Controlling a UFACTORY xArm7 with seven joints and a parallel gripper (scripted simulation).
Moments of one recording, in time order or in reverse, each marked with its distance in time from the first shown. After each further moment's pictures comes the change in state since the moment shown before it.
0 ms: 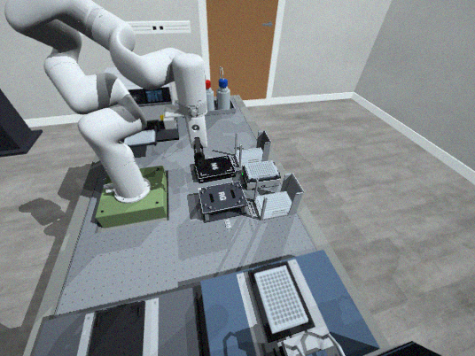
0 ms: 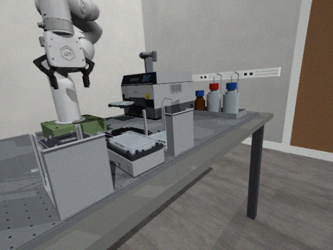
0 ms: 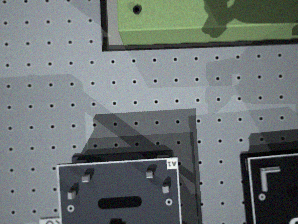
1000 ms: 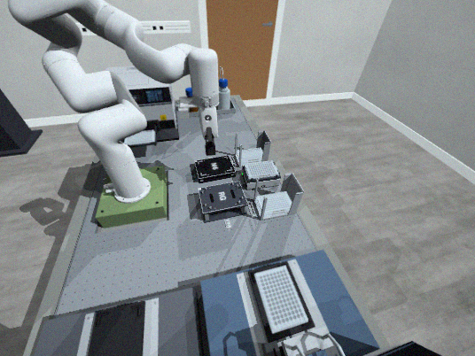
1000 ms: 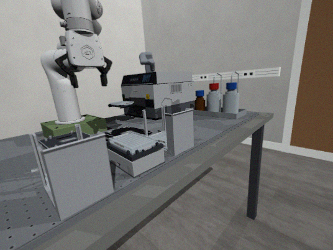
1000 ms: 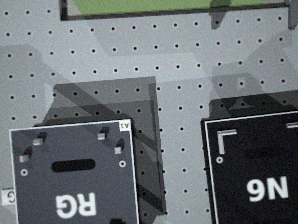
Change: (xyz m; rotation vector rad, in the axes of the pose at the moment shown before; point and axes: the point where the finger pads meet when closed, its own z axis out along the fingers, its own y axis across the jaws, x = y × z) arm -0.039 0.047 -0.001 0.001 0.000 0.023
